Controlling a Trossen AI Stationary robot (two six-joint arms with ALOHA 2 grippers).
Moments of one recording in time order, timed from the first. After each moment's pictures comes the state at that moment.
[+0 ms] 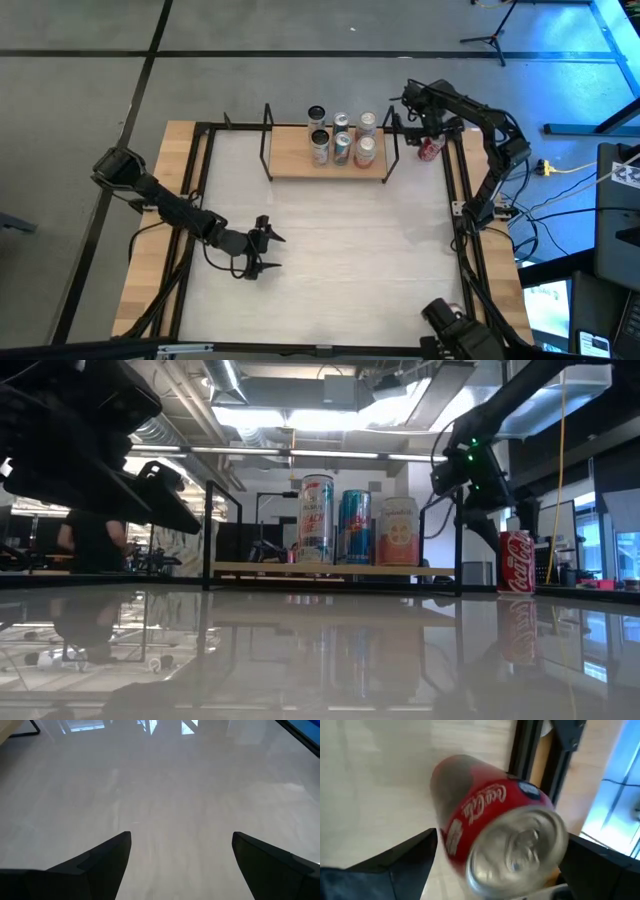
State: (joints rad) left arm -0.47 1.35 0.36 0.44 -0.35 -0.20; right arm -1.01 1.78 1.38 -1.35 0.27 0.46
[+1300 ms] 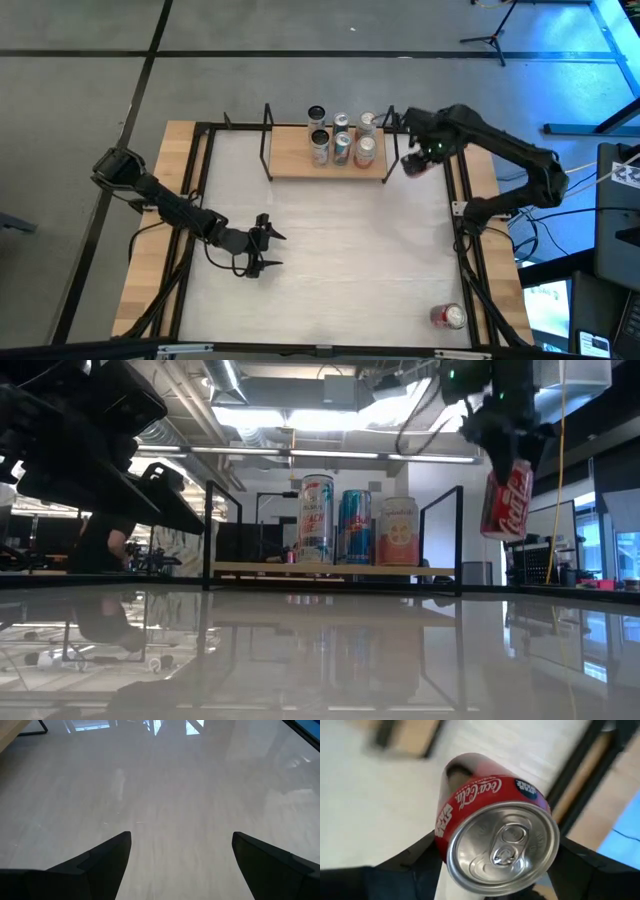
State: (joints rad) left arm -0.45 1.35 0.36 0.44 -0.35 -0.20; right arm -0.57 1.36 1.35 -1.51 0.14 0.51
